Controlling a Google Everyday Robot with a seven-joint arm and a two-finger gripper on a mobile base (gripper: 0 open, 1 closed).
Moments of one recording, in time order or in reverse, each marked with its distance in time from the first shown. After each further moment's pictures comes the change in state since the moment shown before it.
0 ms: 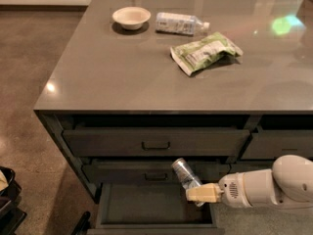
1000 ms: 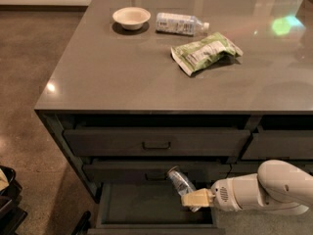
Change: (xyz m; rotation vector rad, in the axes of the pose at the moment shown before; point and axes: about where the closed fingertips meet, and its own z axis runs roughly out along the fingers) arm 0.016 -0.024 0.044 0.007 0.064 0.034
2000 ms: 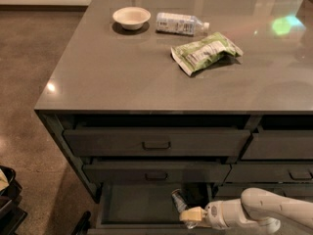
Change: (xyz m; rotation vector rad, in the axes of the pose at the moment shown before) arm 0.059 -0.127 0.114 -0.055 0.037 0.319
